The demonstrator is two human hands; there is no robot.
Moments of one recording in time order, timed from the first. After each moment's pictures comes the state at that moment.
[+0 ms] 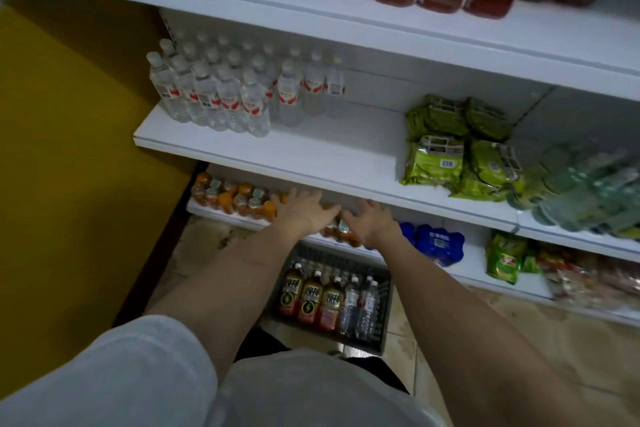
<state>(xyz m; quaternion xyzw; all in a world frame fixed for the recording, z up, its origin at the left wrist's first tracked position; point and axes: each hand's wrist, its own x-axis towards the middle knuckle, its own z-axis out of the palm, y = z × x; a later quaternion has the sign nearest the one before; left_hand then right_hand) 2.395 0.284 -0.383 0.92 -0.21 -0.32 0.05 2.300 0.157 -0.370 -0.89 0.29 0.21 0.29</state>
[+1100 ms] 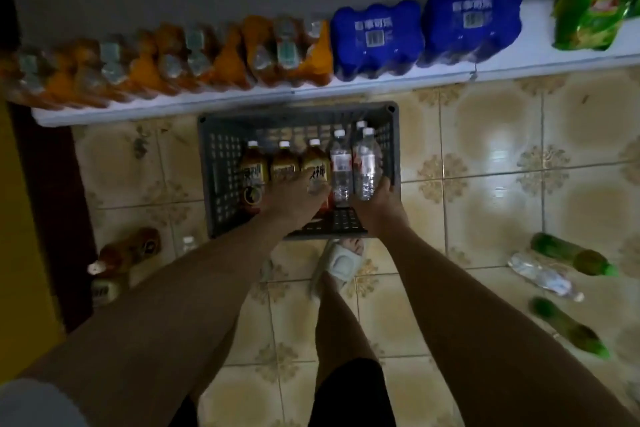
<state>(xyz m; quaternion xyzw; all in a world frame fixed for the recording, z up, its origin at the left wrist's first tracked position) 2.277 0.241 -0.789 0.84 -0.27 -0.47 -0.04 2.151 0.132 -0.794 -0.66 0.53 0.31 0.43</state>
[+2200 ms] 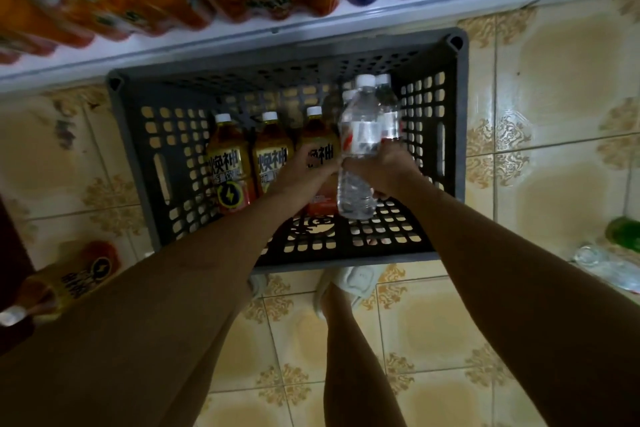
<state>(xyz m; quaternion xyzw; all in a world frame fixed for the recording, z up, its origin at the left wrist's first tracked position) 2.290 0.248 -0.990 0.76 -0.05 -0.60 0.24 2.187 0.120 -1.005 -0.61 0.53 0.33 0.49</state>
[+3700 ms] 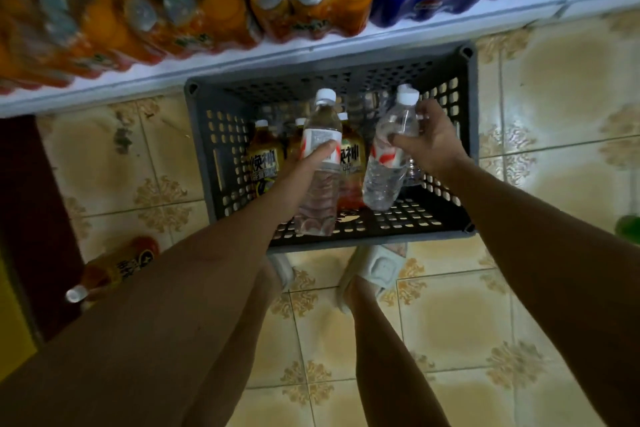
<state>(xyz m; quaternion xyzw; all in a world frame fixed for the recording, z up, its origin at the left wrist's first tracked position) 2.322 0.295 -0.944 0.70 0.07 -0.60 0.38 2.180 0.110 -0.940 -0.60 0.50 0.05 0.62</state>
